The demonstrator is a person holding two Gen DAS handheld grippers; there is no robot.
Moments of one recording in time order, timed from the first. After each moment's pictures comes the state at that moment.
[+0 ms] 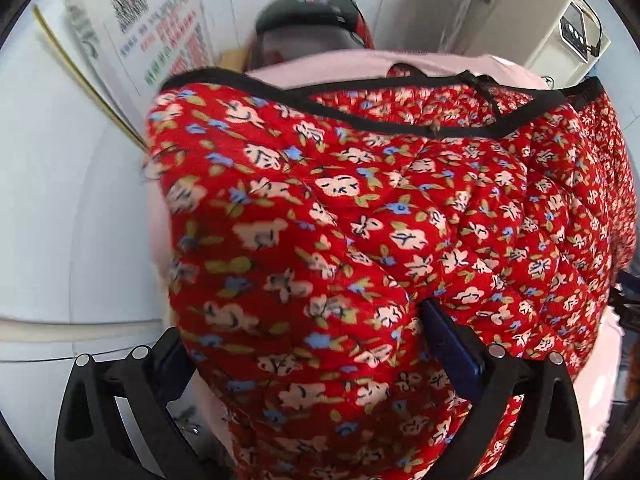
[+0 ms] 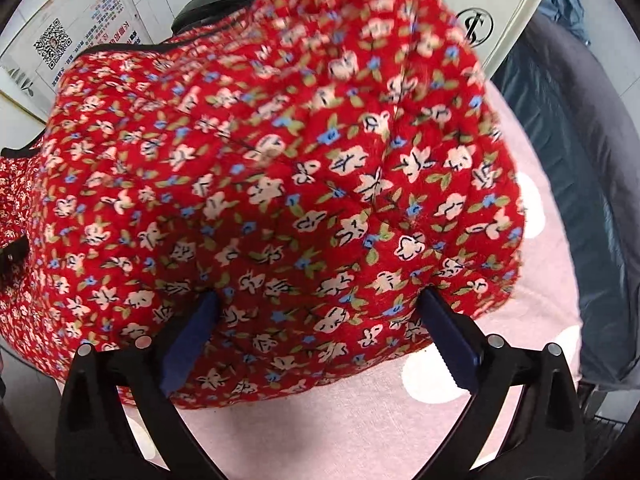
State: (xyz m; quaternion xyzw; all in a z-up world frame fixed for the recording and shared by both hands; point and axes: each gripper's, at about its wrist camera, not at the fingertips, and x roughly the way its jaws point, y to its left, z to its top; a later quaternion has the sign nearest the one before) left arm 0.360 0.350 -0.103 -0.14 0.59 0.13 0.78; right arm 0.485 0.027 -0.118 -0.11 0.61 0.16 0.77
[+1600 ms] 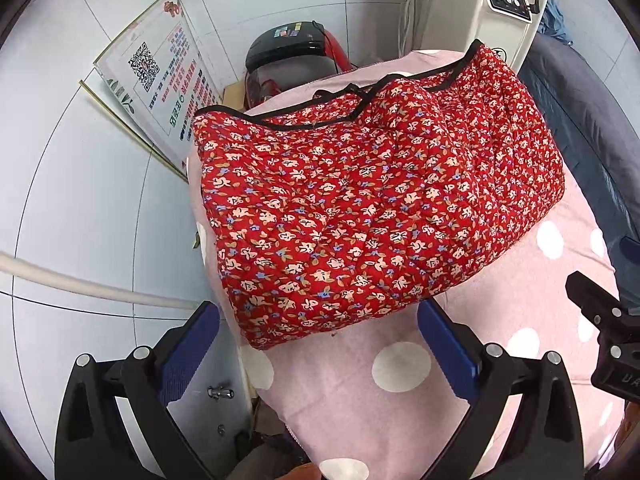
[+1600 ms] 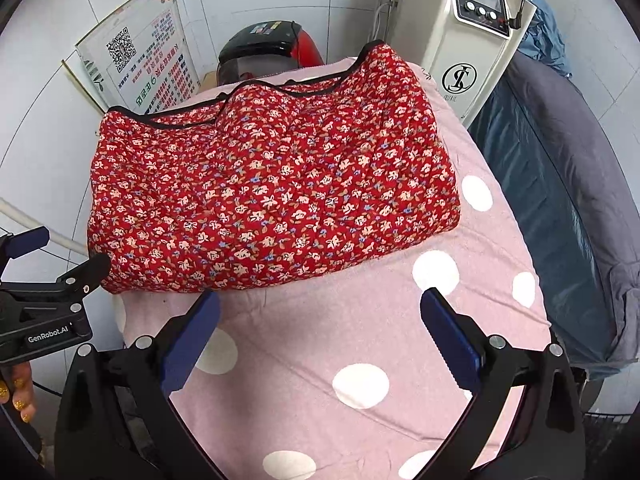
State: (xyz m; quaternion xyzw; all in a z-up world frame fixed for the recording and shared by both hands) left arm 0.279 0.224 0.021 -0.05 0.58 0.16 0.80; right arm 0.340 0.041 0.030 -0.13 0.55 0.18 0.81
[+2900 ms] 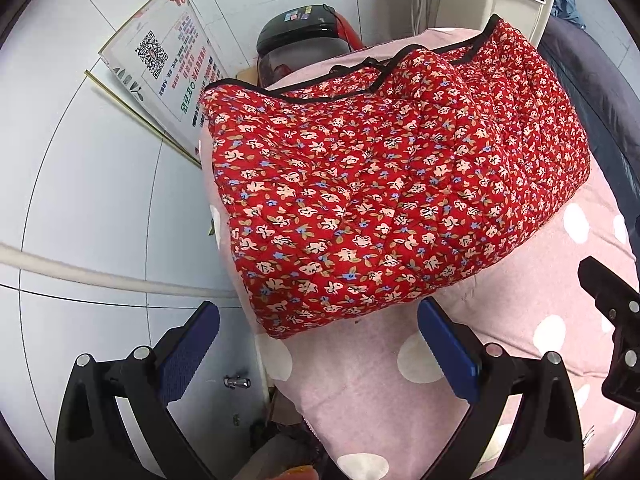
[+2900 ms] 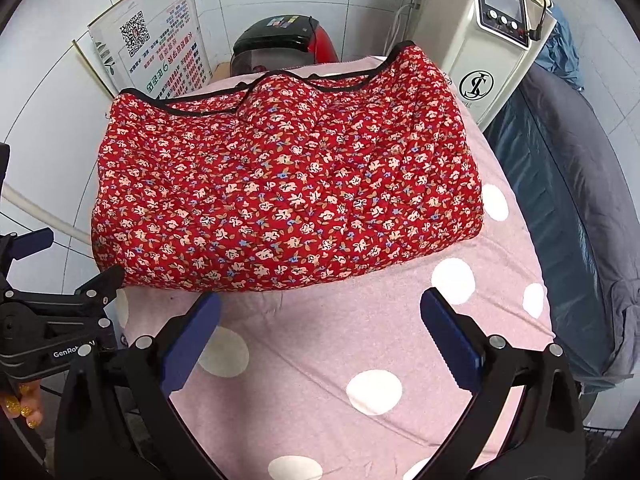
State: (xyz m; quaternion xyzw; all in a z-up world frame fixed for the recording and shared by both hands) left arm 0.276 0.231 -0.001 -0.02 0.61 0.18 0.77; right arm 0.336 0.068 0.022 -0.15 0.55 0.20 0.80
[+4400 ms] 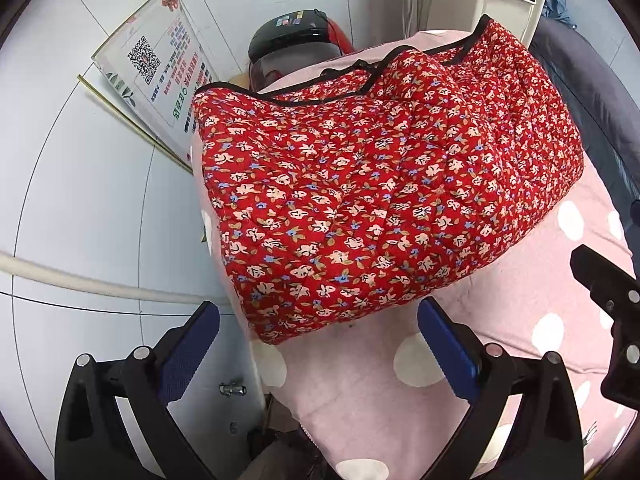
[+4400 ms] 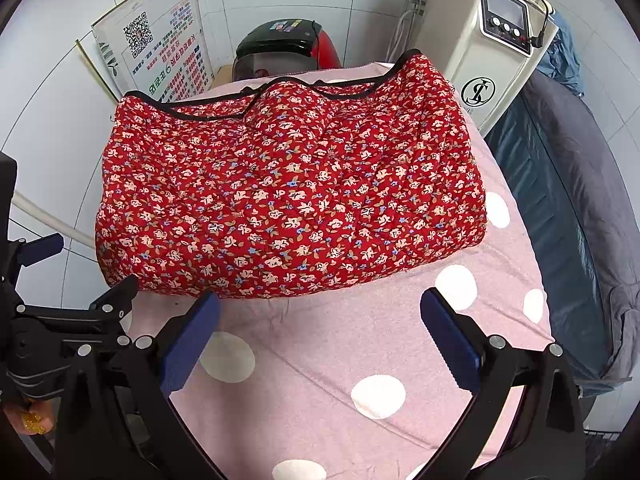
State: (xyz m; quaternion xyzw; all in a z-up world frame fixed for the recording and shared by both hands) left arm 0.275 0.228 -0.005 -0.02 0.60 0.17 0.78; right arm 0.334 0.077 0.025 -0.15 0.54 0.20 0.80
